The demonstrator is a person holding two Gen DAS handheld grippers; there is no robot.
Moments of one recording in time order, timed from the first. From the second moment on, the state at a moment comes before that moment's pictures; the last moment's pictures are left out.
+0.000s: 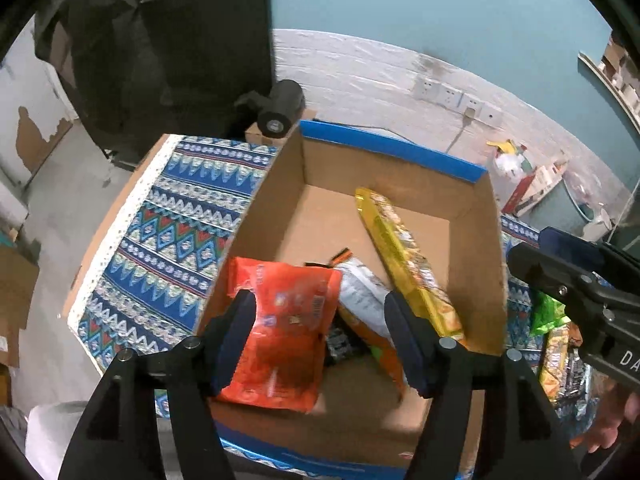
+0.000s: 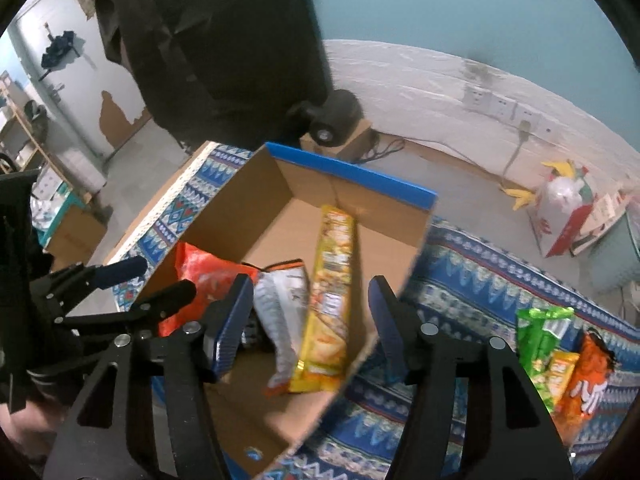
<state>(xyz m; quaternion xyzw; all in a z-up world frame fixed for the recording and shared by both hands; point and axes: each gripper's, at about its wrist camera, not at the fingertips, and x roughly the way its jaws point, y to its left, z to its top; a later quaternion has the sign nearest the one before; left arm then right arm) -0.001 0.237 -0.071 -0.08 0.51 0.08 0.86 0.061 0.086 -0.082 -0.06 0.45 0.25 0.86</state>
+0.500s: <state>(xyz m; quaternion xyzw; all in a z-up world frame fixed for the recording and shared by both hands) 0.010 0.159 -0.056 -0.03 0.50 0.02 0.86 0.049 0.003 -0.079 -0.06 0.45 0.18 0.87</state>
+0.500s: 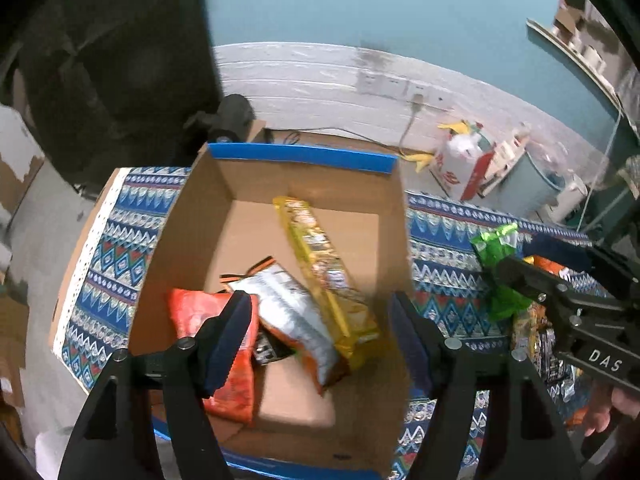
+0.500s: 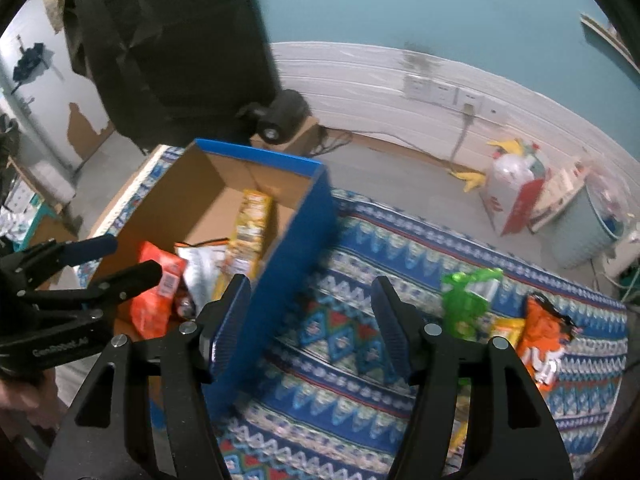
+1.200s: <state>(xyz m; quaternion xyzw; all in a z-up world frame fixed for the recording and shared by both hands) 0.028 0.054 -0.062 0.06 0.51 -0.03 0.86 0.027 -0.117 -0.068 -0.04 0.44 0.10 0.89</state>
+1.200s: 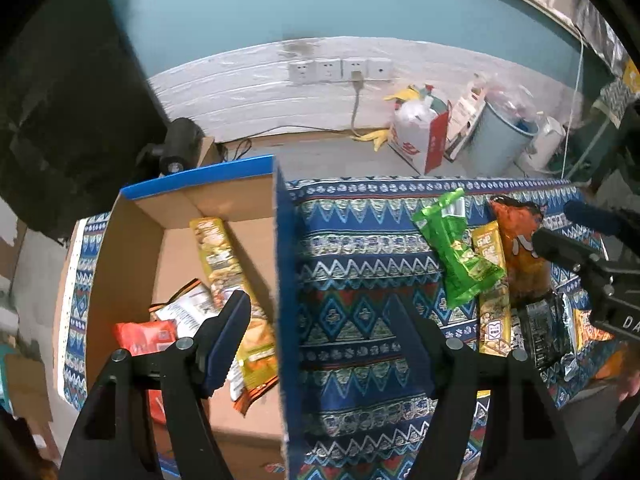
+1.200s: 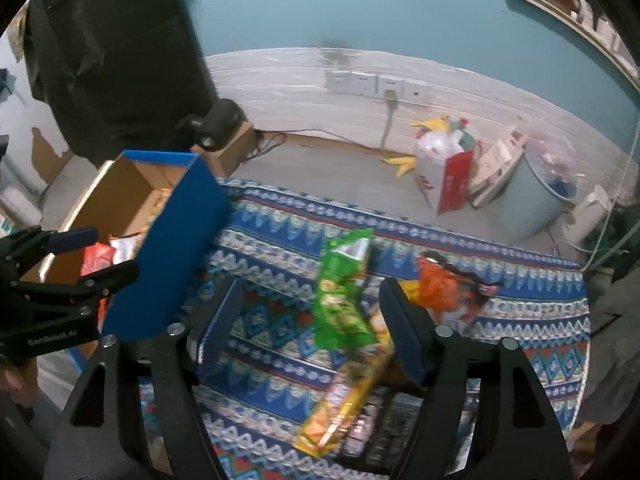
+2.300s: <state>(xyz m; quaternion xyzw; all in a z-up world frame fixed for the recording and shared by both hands) 0.082 -0.044 -0.131 0.12 0.55 -0.09 0.82 0.088 -0.231 -0.179 -0.04 0.56 0.03 0.83</state>
